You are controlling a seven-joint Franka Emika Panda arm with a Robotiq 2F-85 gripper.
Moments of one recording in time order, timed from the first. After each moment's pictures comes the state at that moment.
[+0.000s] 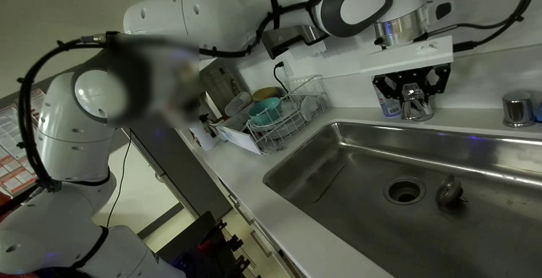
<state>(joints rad) -0.46 0.87 -0.05 -1.05 0.23 1.95 -0.94</state>
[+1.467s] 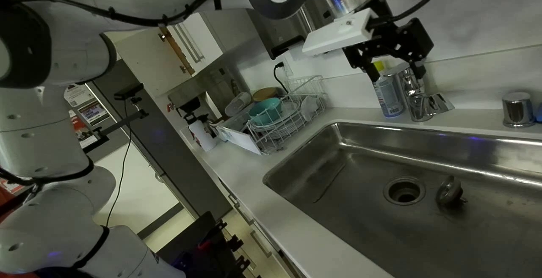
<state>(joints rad) -0.43 0.43 -0.11 -1.57 0.20 2.23 -0.58</state>
